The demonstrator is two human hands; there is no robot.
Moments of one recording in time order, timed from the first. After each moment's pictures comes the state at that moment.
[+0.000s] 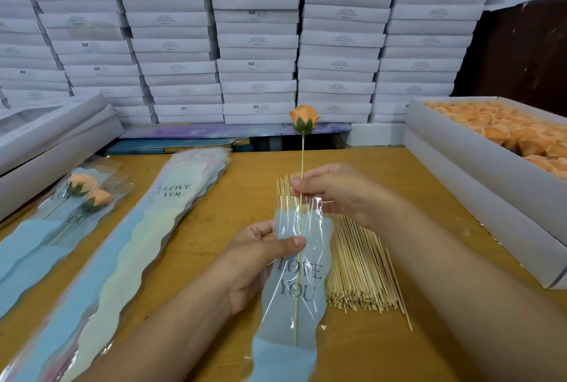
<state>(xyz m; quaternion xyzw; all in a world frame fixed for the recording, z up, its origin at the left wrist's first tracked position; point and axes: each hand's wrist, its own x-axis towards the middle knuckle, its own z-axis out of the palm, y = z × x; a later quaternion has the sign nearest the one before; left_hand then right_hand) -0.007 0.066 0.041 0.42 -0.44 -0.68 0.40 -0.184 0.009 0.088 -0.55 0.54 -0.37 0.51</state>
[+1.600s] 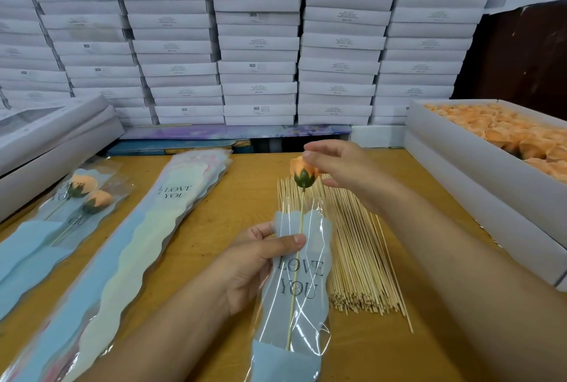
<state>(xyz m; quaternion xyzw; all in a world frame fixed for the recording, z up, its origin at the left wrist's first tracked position) -0.002 0.063 0.044 0.42 -0.41 -0.72 0.37 -0.192 0.000 0.105 -0.60 0.54 -0.44 0.40</state>
